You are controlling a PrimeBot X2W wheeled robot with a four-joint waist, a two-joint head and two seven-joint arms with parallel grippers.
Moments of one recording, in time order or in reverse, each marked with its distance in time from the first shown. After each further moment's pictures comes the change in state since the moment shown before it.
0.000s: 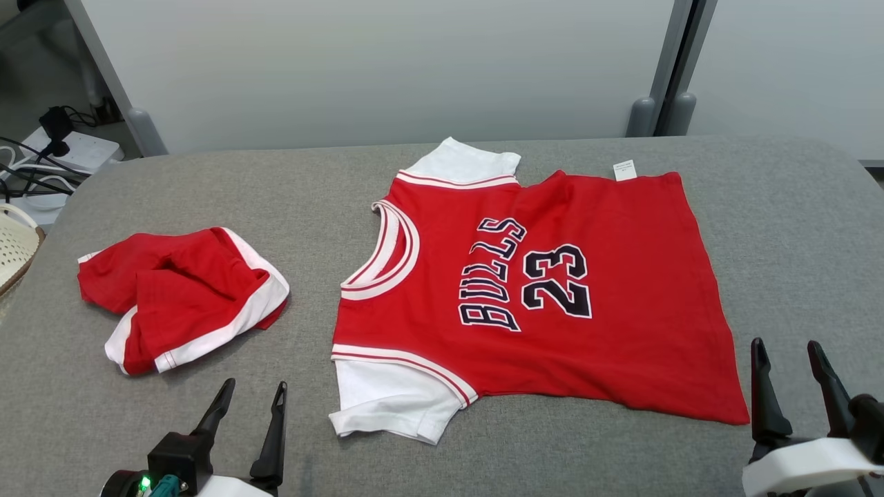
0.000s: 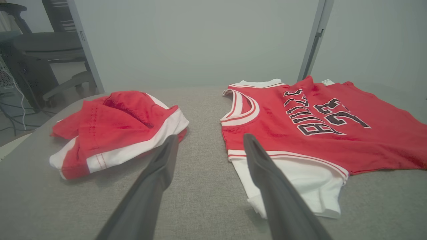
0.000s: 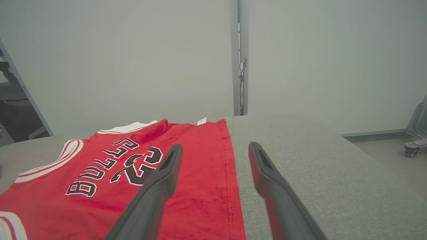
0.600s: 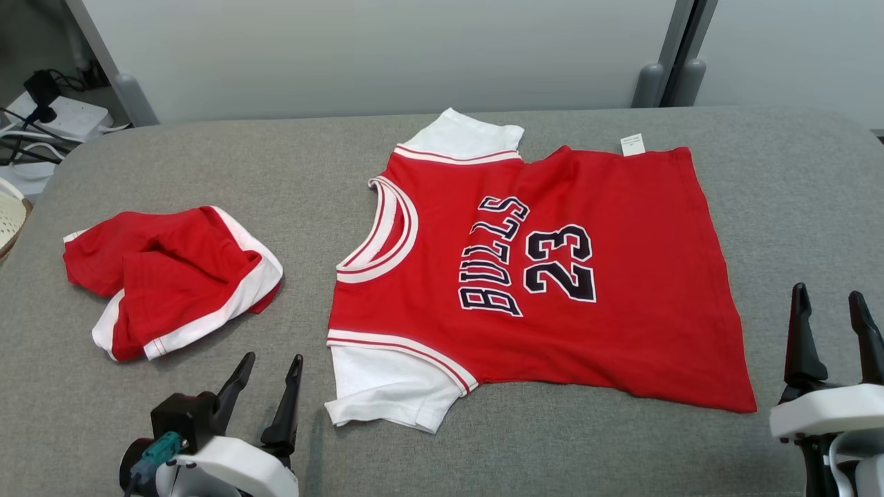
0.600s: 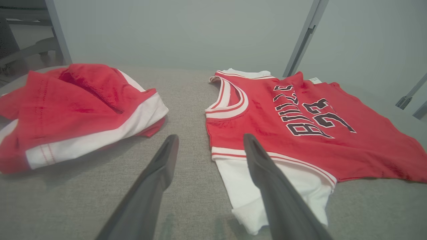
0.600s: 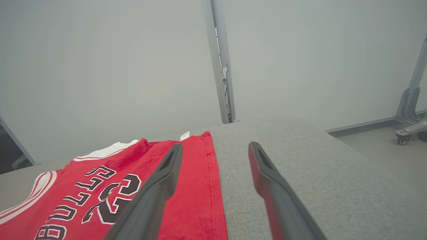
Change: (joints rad) left arm -0.163 0.119 -0.254 0.135 -0.347 0.029 0.000; right arm -0.149 -0.032 -0.066 0.098 0.094 0.000 0.000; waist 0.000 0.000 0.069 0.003
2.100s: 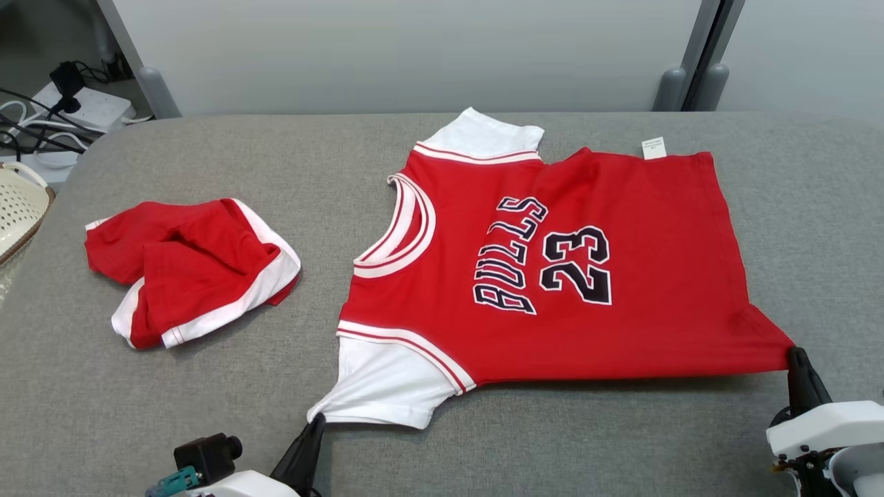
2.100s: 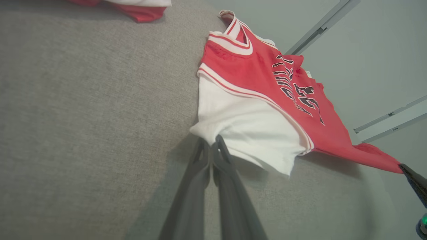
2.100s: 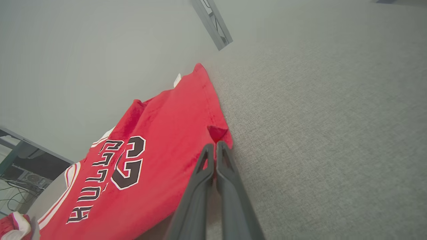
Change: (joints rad) left arm -0.002 0.000 -0.246 0.153 -0.521 -0.063 0.000; right arm -0.045 -0.104 0.199 0.288 0.554 0.000 0.056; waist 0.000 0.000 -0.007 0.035
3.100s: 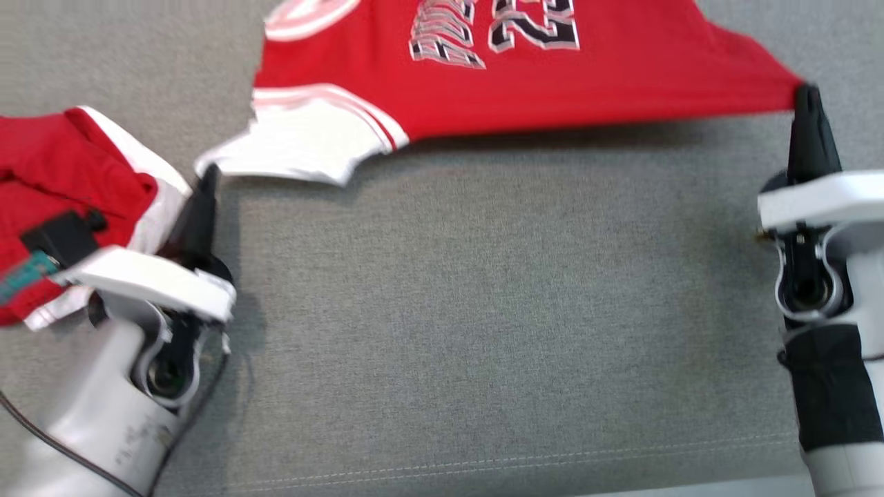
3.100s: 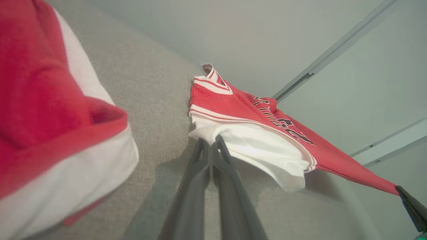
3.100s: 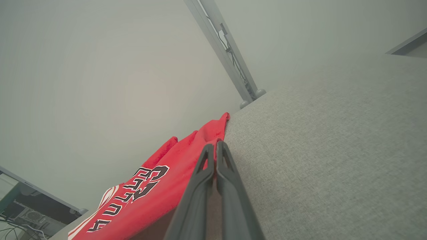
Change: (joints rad) left arm -0.468 0.193 -0.009 -0.058 -0.244 0.000 0.000; right arm -0.493 0.113 -0.095 -0.024 -0.148 0.000 0.009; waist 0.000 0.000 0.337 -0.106
